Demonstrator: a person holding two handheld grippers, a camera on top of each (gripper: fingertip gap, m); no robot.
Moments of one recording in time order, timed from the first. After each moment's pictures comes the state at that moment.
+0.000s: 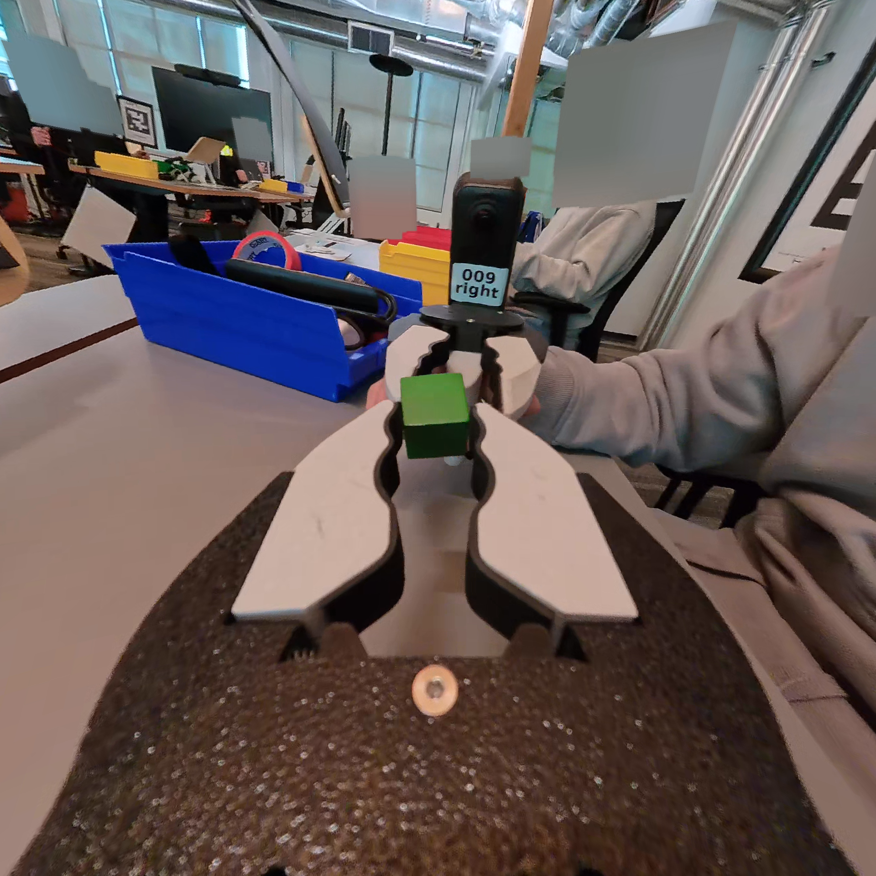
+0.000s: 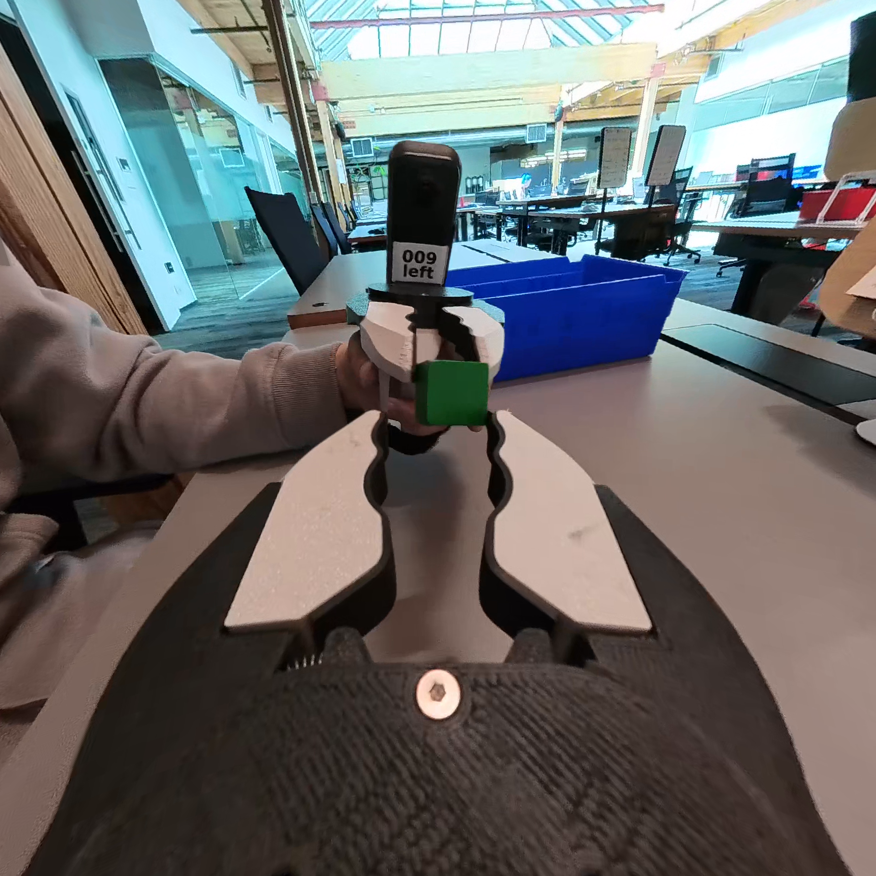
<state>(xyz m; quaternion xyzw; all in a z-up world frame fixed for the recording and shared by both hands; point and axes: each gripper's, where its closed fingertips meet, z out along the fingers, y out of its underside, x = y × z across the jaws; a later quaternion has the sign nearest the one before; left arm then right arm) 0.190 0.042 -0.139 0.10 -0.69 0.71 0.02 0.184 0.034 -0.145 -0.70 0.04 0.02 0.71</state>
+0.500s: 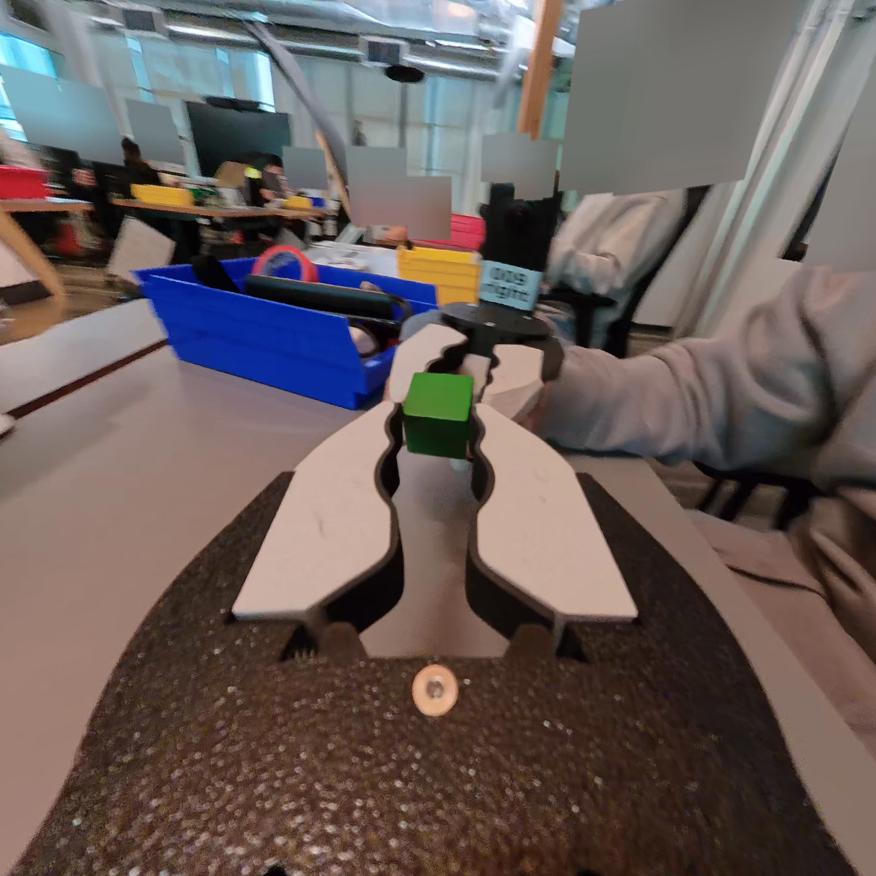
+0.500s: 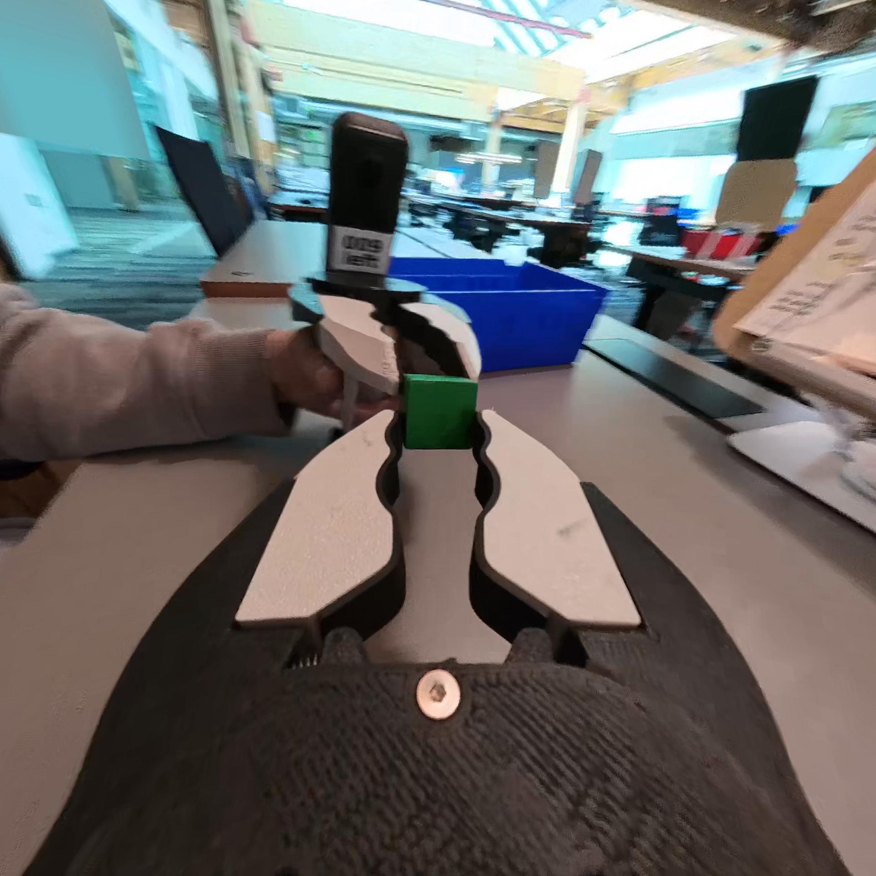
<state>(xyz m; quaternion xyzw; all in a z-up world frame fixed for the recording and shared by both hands) 0.195 0.035 -0.140 0.10 -0.69 0.71 -0.03 0.197 0.038 -0.148 -0.71 0.04 -0.09 0.70</state>
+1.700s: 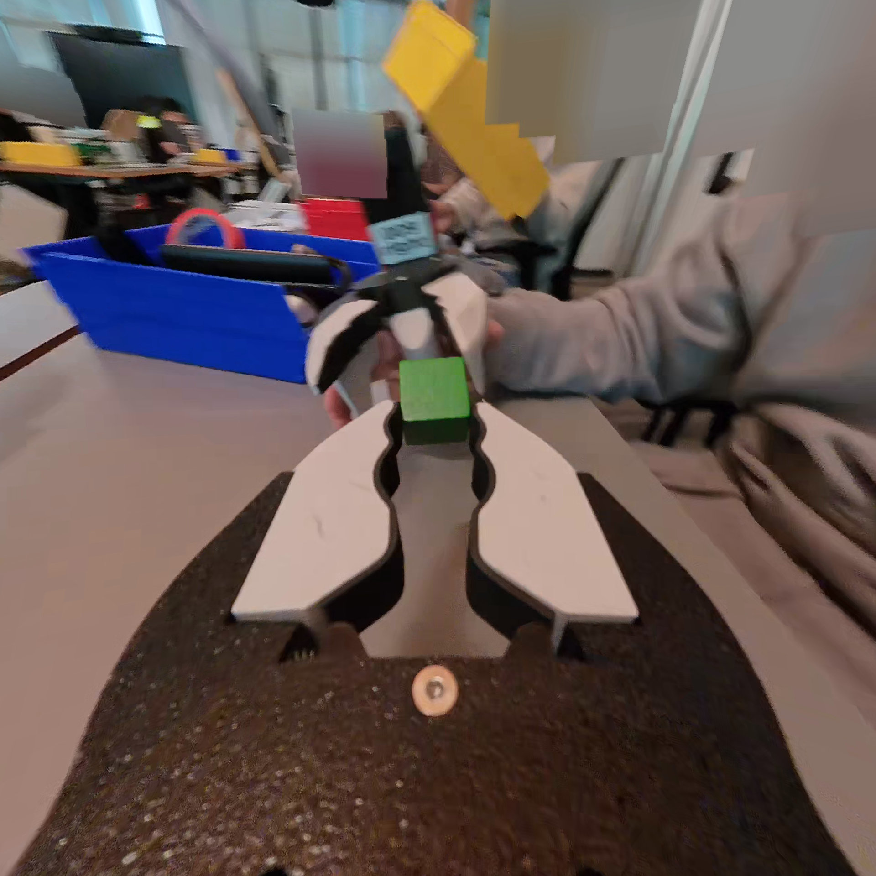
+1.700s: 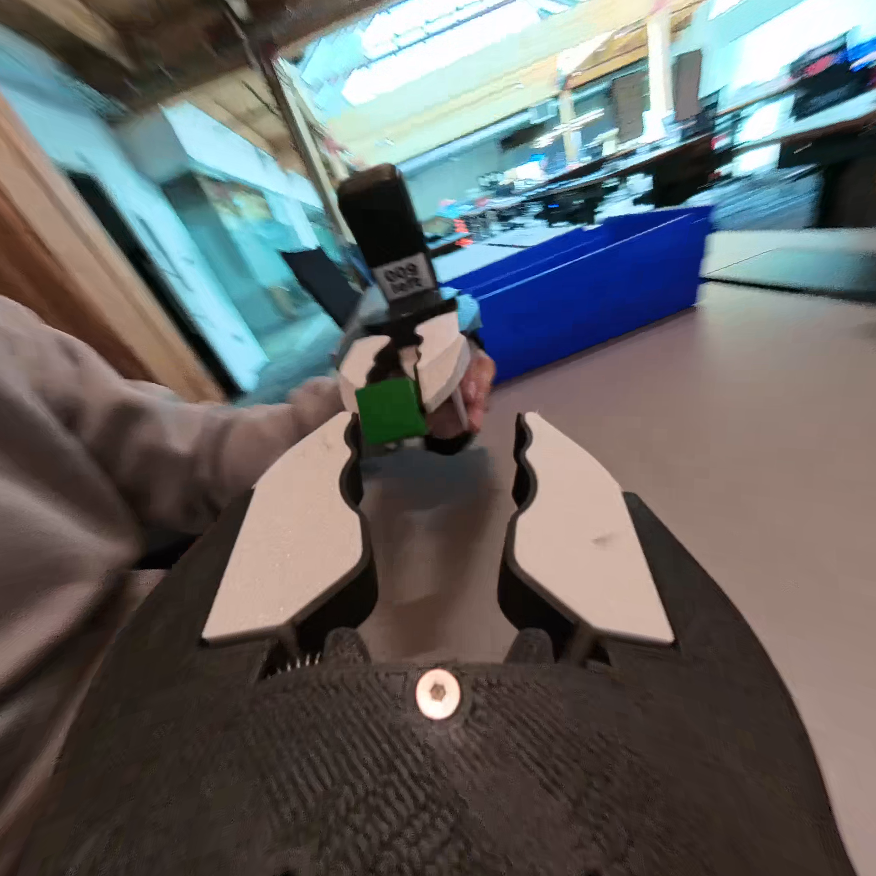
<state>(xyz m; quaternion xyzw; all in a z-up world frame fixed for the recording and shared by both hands) 0.167 0.044 -0.151 0.01 -0.73 0.68 0.02 0.189 0.031 -0.144 -0.68 0.11 0.13 0.71</state>
